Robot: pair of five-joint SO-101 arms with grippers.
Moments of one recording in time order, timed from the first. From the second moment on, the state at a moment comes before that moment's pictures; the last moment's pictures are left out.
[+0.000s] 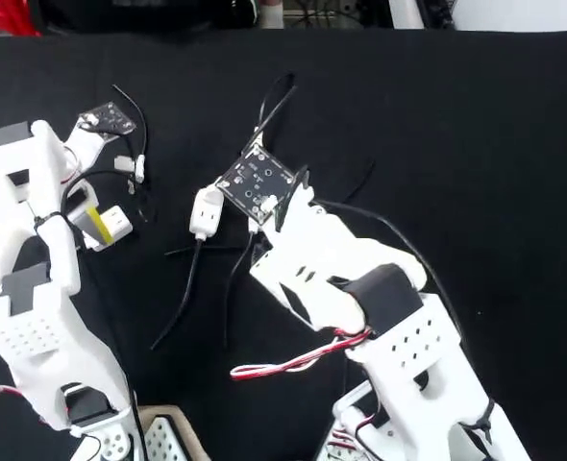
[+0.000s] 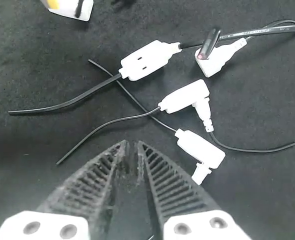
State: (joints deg) left arm -24.4 21.2 -8.0 74.3 -64.9; right arm -33.4 -46.7 32.7 75.0 14.5
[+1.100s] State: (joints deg) left arm -15.6 33.6 -18.3 95.1 -58.2; right arm -33.4 -46.7 32.9 72.2 14.5
